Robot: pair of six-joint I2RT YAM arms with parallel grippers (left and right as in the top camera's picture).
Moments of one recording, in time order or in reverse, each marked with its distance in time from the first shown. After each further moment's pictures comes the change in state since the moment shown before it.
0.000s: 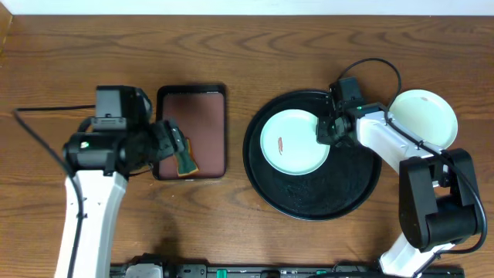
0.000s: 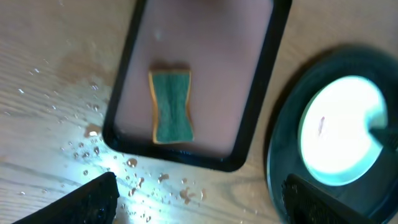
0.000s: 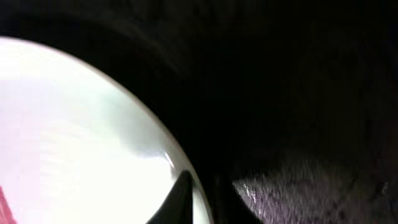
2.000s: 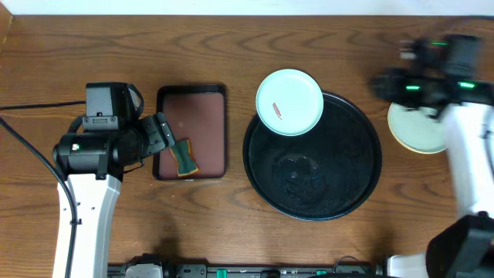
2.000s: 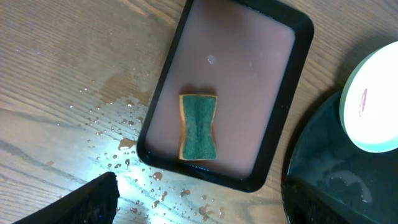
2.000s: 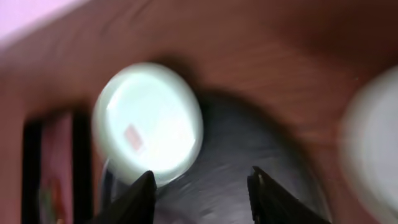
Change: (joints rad) left arm 0.031 -0.021 0.064 -0.015 -0.107 0.002; right arm -0.282 -0.240 0.305 -0.271 -0.304 -0.133
